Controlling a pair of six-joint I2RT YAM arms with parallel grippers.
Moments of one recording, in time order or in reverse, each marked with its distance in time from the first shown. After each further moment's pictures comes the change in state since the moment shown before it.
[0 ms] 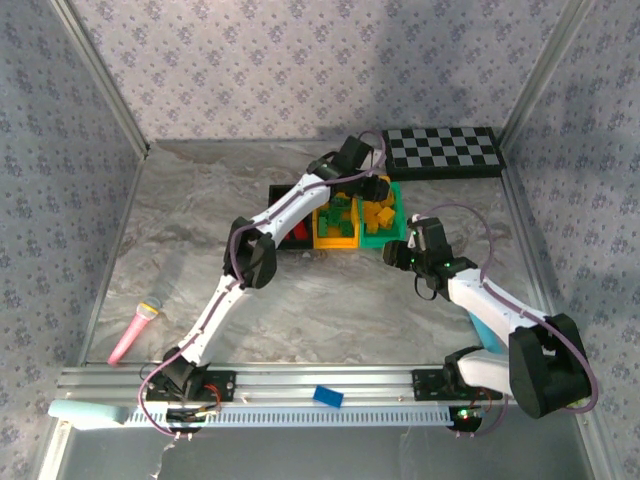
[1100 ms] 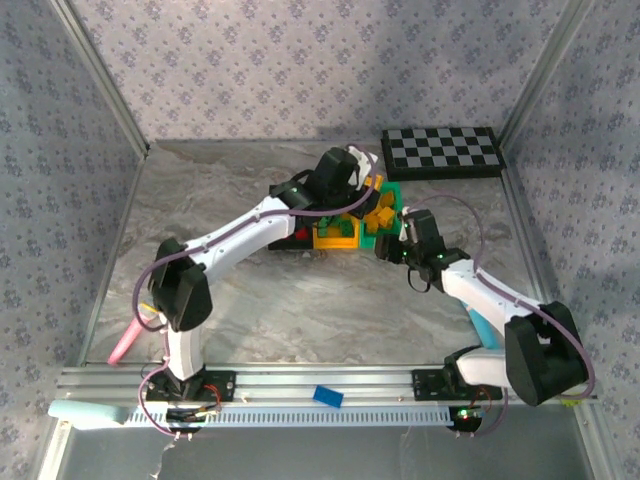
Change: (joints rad) left arm -0.127 -0.720 -0.808 0.285 -0.269 0.148; right arm 0.040 0.054 0.075 -0.005 -0.012 -0.012
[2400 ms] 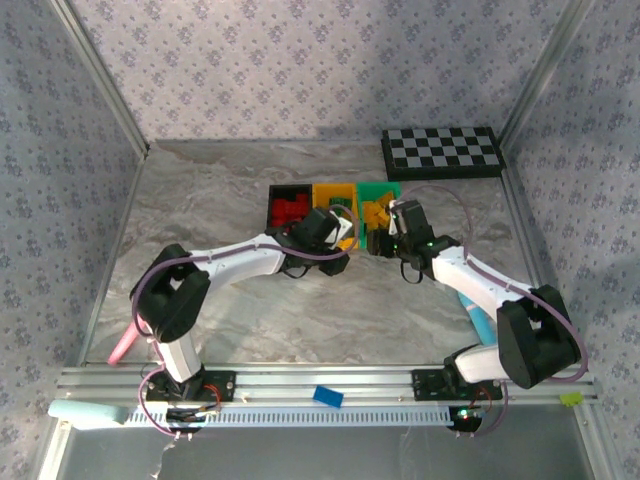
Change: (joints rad) left arm -0.021 -0.139 -0.582 0.109 0.058 -0.011; right arm 0.046 0.106 0.121 -0.071 0.012 -0.049
